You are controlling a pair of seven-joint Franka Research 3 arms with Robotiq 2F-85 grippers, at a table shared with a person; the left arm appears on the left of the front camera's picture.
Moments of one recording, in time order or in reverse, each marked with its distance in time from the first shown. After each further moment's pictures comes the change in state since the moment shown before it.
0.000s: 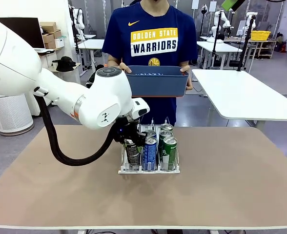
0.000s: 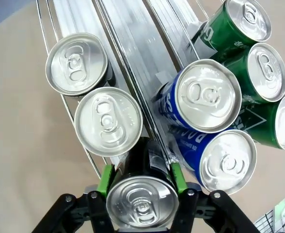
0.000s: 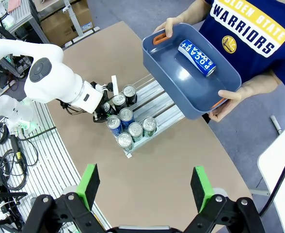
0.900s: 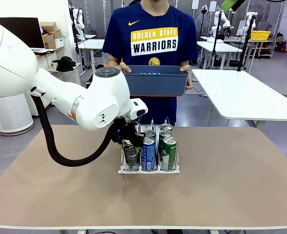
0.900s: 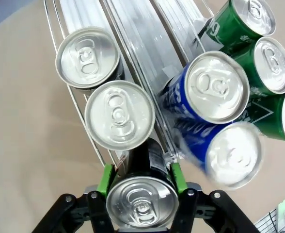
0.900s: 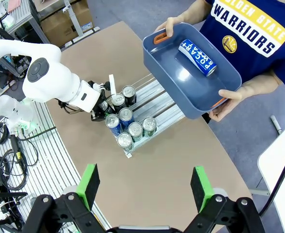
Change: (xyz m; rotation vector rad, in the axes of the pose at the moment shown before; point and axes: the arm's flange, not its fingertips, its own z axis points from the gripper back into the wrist) left arm -0.009 0.006 0.001 0.014 0.000 0.001; right arm 0.000 0.000 0.000 0.000 0.000 0.000
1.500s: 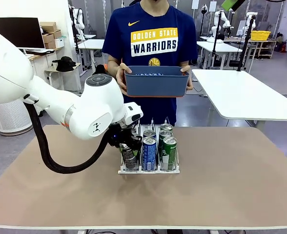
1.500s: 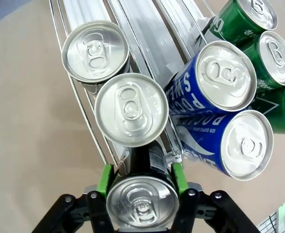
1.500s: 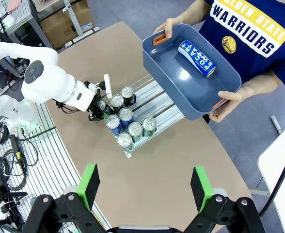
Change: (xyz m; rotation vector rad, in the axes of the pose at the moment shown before) left arm -0.016 0.007 -0.006 -0.021 -0.049 0.016; right arm 0.000 0.000 0.000 0.000 0.000 0.000
